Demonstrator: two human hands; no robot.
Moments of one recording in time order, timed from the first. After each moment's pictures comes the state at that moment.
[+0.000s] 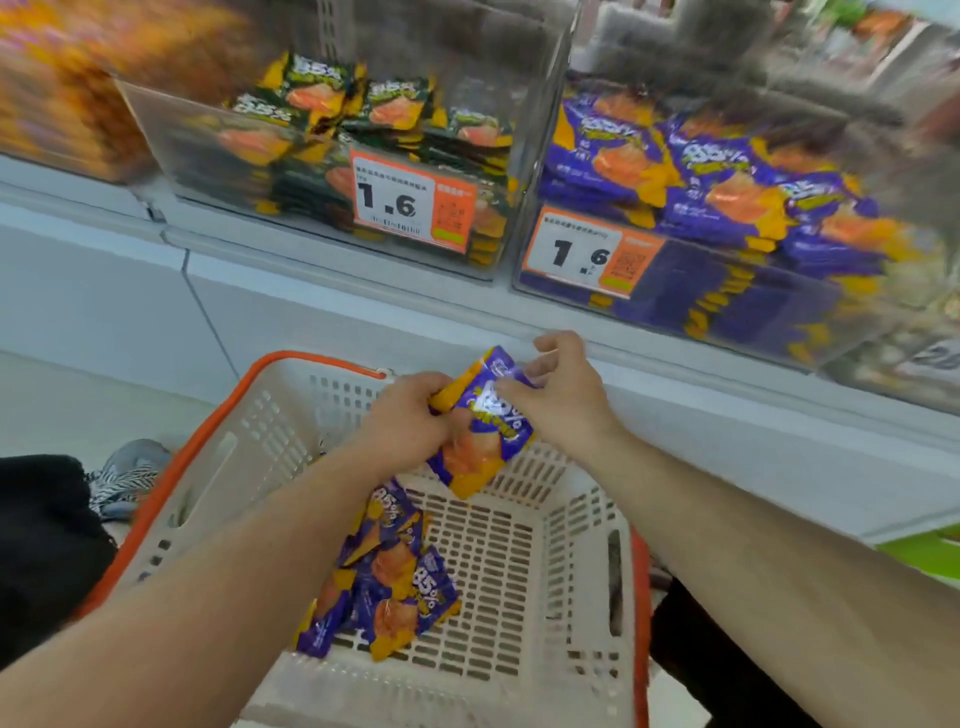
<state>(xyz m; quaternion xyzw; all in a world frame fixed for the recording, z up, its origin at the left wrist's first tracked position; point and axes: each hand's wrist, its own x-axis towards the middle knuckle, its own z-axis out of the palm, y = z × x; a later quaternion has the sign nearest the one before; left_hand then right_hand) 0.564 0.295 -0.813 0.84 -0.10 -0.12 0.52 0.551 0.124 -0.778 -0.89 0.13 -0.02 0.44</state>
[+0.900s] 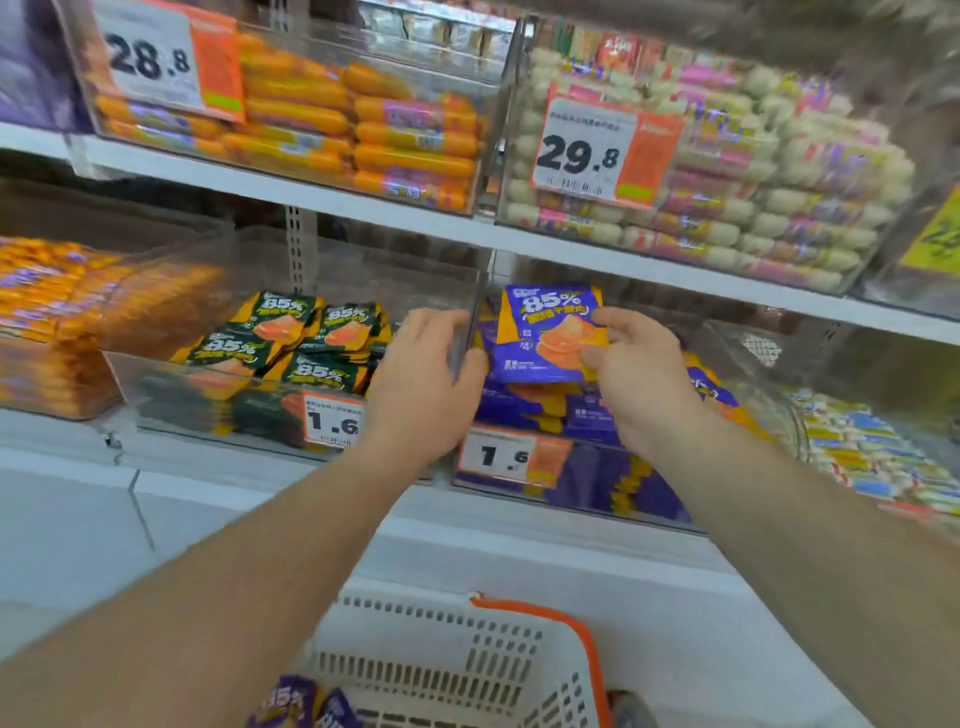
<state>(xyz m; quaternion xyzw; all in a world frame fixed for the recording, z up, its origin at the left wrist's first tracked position) 0.646 0.234 -0.637 0.83 -0.21 0.27 0.45 0.614 0.057 -0.593 -0.75 0.14 -0.24 0.60</state>
